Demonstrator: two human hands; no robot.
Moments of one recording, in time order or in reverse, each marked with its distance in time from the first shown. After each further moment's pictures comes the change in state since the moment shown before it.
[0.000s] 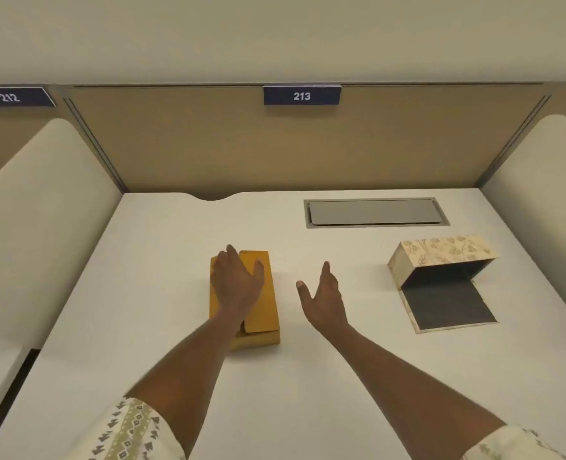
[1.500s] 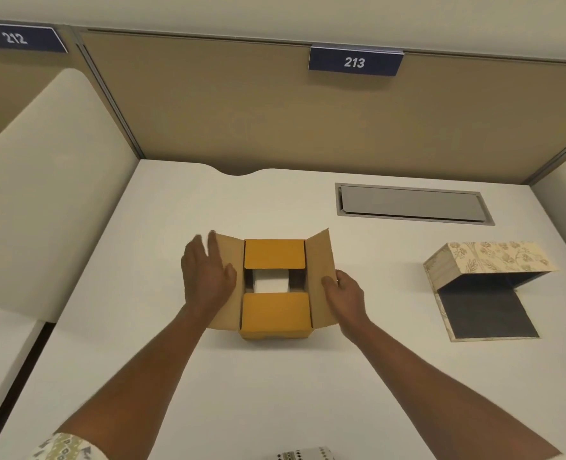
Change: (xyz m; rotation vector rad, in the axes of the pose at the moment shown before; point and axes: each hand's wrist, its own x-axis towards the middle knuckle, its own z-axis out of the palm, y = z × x) left_hand 0.039 -0.121 -0.025 0.145 0.023 0.084; right_hand 0.030 -0.020 0.037 0.248 -0.049 0.190
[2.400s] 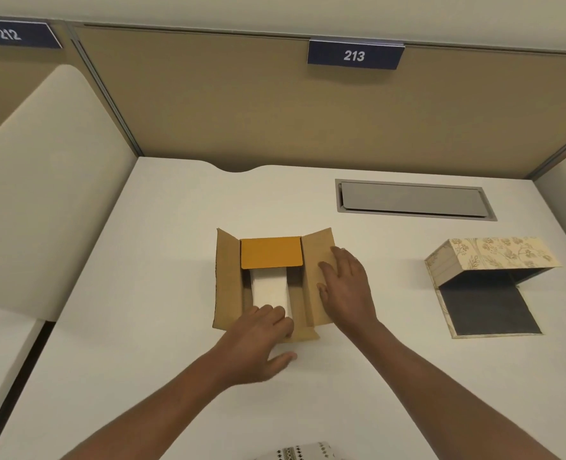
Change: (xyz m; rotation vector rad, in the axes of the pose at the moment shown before) left_hand -0.100 0.044 -0.021 -0.088 -0.342 0.809; right_hand 0.014 0.019 -0.008 -0.951 0.224 -0.757
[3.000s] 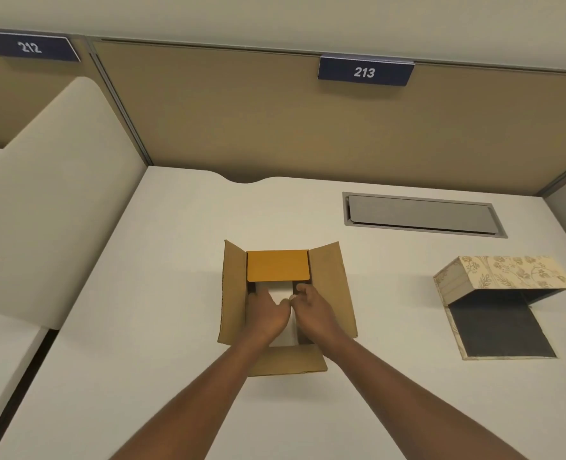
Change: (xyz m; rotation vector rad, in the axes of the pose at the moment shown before) left_hand 0.078 -0.028 0.031 -0.770 0.158 -1.045; right_hand 0.014 -0.075 -0.013 0.937 -0.492 0.576
